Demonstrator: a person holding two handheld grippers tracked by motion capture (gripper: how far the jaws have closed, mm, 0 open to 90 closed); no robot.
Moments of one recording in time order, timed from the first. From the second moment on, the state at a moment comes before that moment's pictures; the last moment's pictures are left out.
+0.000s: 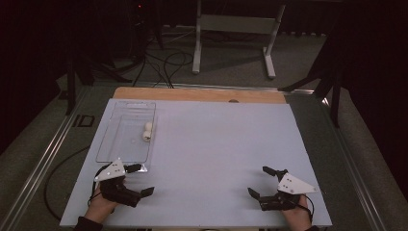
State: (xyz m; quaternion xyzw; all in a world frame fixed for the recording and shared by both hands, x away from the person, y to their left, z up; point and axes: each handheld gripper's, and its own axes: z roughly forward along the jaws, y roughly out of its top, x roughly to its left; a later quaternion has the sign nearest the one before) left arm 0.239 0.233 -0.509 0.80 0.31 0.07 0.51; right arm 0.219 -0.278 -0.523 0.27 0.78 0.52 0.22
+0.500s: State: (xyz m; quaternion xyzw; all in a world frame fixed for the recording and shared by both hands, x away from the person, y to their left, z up) left arm 0.234 0.233 -0.511 0.77 0.34 0.11 0.52; right arm 0.220 -0.279 -0.524 0.27 0.78 0.52 0.22
